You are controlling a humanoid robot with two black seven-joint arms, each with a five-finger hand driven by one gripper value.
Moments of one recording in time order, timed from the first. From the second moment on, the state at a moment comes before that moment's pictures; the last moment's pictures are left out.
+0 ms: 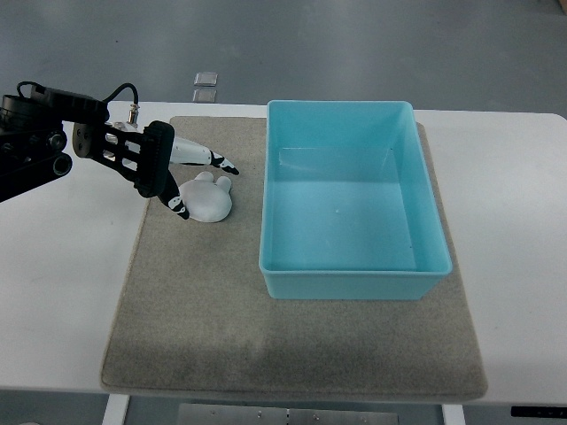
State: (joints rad) left arm -1.26 0.65 0.03 -1.10 1.38 -0.34 -0.28; right arm 0.00 0.00 0.06 0.12 -0.12 0.18 0.12
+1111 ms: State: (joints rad) left arm -1.27 0.65 0.02 -1.10 1.38 -0.30 -0.28; right arm 0.00 0.00 0.06 0.12 -0.12 0.18 0.12
